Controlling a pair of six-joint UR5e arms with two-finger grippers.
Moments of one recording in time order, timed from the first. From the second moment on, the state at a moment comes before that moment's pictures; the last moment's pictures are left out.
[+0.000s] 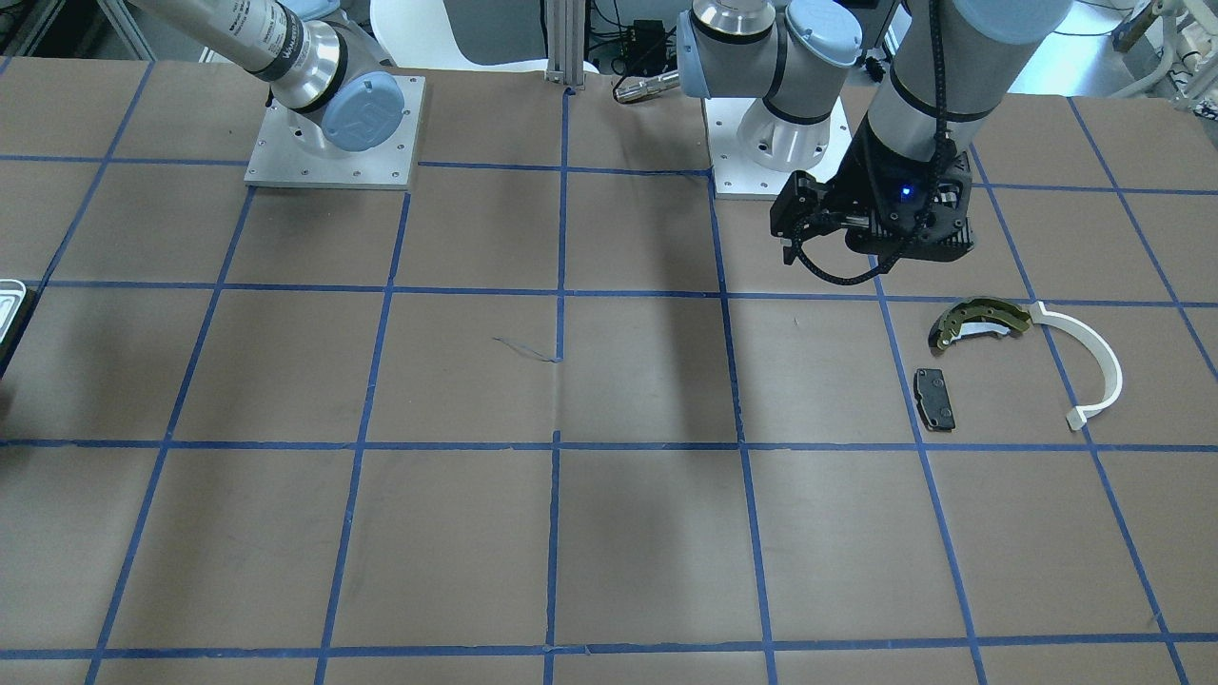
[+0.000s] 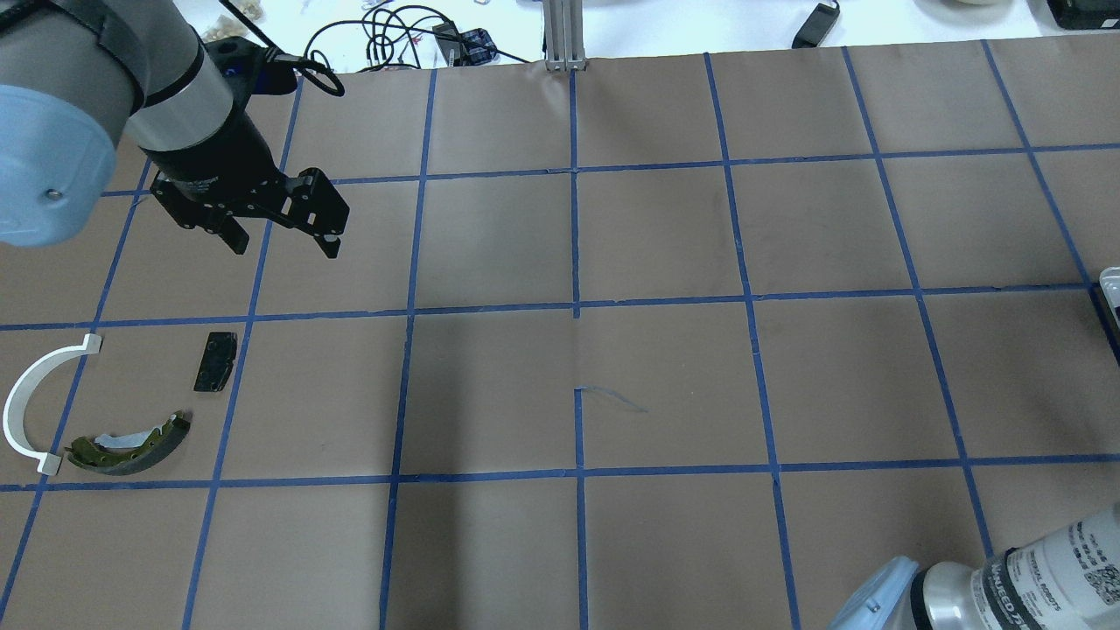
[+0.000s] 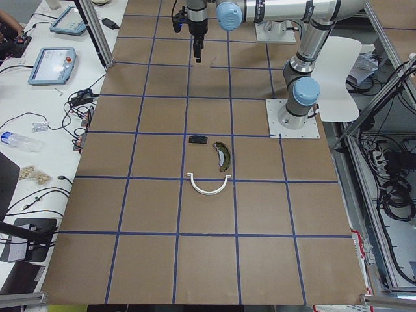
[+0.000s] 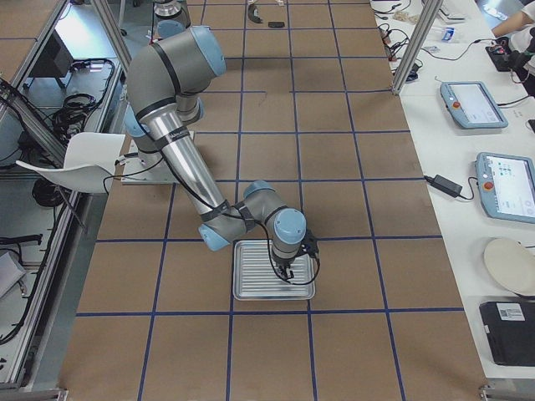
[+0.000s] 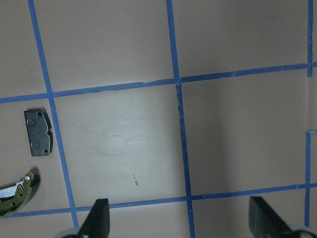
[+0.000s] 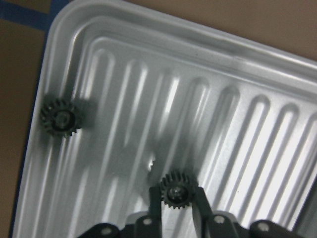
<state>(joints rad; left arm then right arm) -1.53 -1.56 -1.65 -1.55 1.58 0.14 0.62 -1.00 1.65 -2.25 -1.62 -1.24</state>
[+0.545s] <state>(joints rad) -1.53 -1.56 -1.65 -1.55 1.58 0.14 0.81 -1.20 1.71 -2.10 -1.62 -1.03</state>
